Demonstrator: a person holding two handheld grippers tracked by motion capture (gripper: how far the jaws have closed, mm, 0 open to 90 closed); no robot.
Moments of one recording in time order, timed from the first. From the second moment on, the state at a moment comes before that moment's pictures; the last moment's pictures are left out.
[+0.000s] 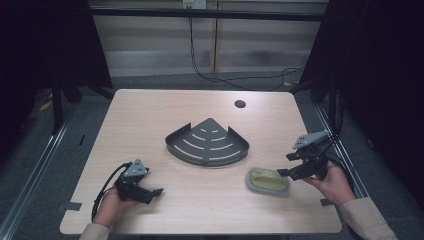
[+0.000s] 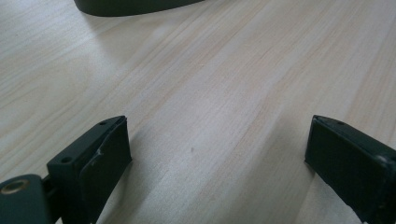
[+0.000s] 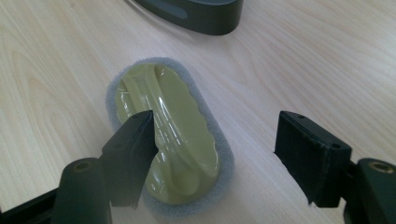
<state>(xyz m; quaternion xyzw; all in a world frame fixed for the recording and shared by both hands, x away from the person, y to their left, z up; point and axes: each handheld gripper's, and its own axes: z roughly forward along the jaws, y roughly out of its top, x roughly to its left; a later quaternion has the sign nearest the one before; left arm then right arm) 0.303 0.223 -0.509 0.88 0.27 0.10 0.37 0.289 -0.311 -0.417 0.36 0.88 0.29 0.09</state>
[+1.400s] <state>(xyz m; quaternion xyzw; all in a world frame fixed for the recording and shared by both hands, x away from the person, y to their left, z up) 0.303 0.223 -0.509 0.88 0.27 0.10 0.37 0.303 -0.266 -0.409 0.27 0.95 0.15 0.01</state>
